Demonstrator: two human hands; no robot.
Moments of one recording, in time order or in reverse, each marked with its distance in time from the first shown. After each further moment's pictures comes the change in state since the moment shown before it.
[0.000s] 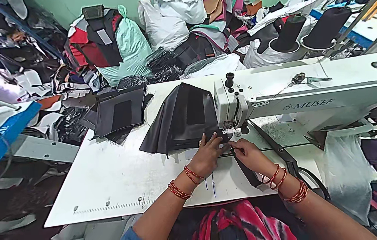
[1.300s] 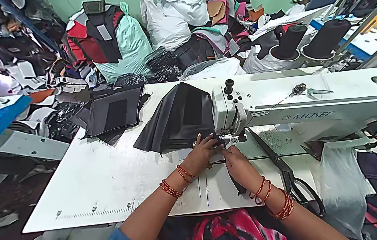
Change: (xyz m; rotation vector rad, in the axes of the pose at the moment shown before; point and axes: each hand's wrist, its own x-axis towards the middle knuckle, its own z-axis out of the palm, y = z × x) left_hand 0.011 -0.024 0.006 -0.032 0.192 0.133; right_hand 0.001 -0.019 0.022 -0.286 -0.012 0.010
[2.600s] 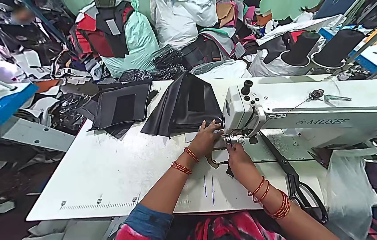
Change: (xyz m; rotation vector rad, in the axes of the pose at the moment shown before) left_hand 0.034 -0.035 -0.015 0.038 -0.077 -0.172; right_hand 0.017 -0.022 0.006 -0.149 -0.005 0.149
